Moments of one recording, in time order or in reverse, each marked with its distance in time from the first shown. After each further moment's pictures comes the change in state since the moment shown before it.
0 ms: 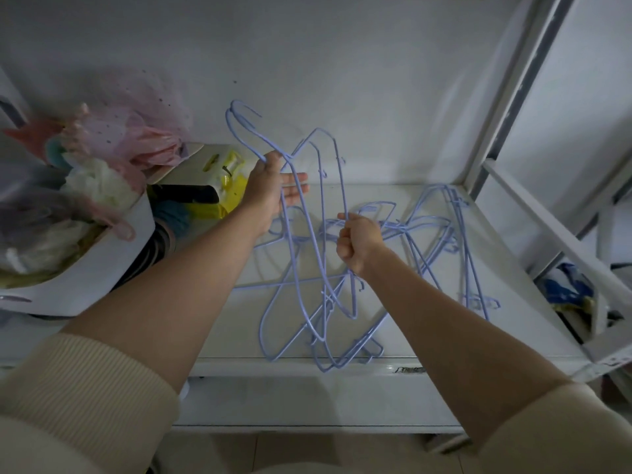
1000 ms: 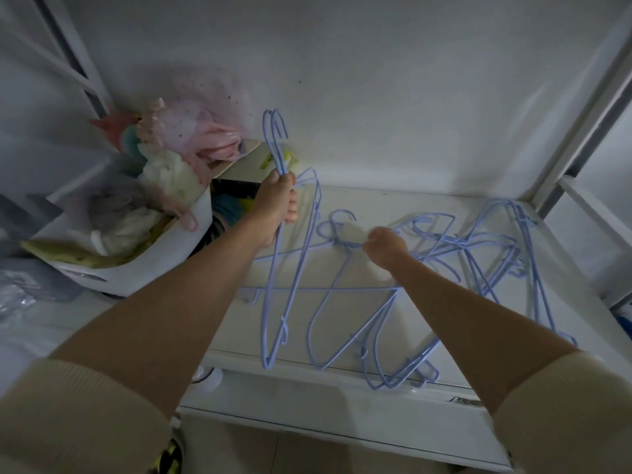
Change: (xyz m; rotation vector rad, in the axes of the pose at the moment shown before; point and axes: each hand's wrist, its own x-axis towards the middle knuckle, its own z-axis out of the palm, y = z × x) left_hand 0.000 0.005 -0.086 0.153 0.119 0.019; right_hand 0.062 0.034 0.036 -1.358 0.032 -0.298
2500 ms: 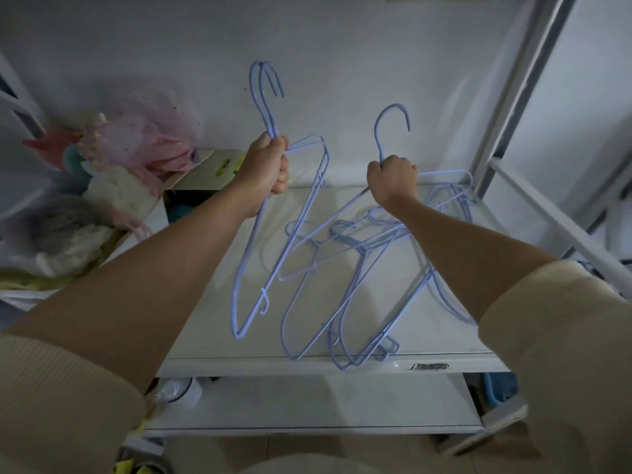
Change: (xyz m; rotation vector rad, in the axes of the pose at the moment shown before) left_hand -0.012 0.047 0.062 0.112 -0.138 0.162; right_hand 0.000 0.005 -0.115 0.005 0.514 -0.148
